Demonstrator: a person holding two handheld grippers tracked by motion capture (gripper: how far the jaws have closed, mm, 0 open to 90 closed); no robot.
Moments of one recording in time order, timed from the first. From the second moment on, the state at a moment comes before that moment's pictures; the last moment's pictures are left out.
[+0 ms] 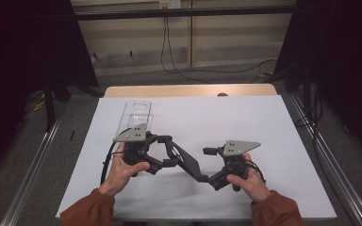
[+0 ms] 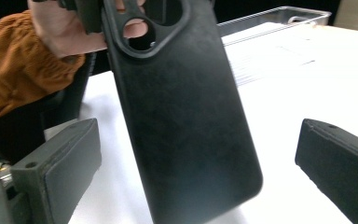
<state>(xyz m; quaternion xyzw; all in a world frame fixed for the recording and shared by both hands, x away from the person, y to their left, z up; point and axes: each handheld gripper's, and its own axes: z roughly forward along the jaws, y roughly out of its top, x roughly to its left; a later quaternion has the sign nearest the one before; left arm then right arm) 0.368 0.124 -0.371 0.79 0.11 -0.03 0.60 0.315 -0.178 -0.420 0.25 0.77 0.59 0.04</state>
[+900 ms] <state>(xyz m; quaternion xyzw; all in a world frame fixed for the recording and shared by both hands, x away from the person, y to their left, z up) 0.368 0.135 -0.370 0.79 0.19 0.01 0.58 0.291 -0.209 -0.420 0.35 0.73 0.56 0.19</state>
